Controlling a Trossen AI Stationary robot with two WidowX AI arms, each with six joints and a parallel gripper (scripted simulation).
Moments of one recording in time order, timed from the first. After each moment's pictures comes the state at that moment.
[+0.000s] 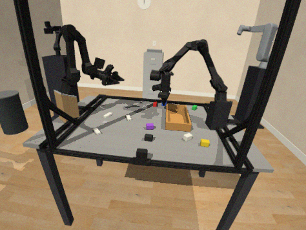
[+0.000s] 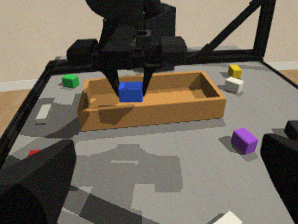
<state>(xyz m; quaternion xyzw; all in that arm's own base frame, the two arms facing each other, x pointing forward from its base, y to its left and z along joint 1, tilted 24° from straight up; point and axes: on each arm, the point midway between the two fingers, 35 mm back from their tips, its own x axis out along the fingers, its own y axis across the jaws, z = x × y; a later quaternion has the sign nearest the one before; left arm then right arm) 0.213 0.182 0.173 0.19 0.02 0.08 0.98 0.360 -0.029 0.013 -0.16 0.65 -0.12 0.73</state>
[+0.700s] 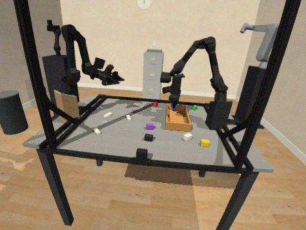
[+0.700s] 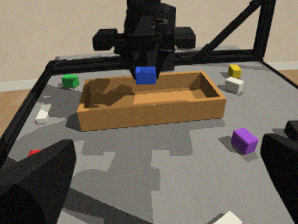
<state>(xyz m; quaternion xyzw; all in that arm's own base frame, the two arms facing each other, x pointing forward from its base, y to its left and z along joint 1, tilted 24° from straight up) 0.213 0.182 0.173 0.19 0.02 0.08 0.98 0.288 -0.013 -0.006 -0.16 0.65 -0.12 0.74</state>
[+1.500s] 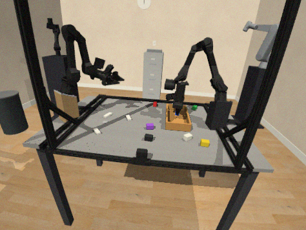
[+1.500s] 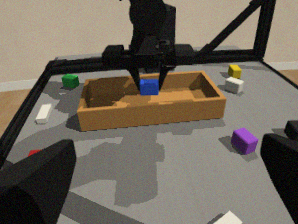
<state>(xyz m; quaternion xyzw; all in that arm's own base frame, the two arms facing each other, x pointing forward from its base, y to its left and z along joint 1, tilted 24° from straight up) 0.213 0.182 0.173 0.19 0.02 0.08 0.98 0.266 -0.027 -0.050 -0.16 0.64 -0.12 0.74</state>
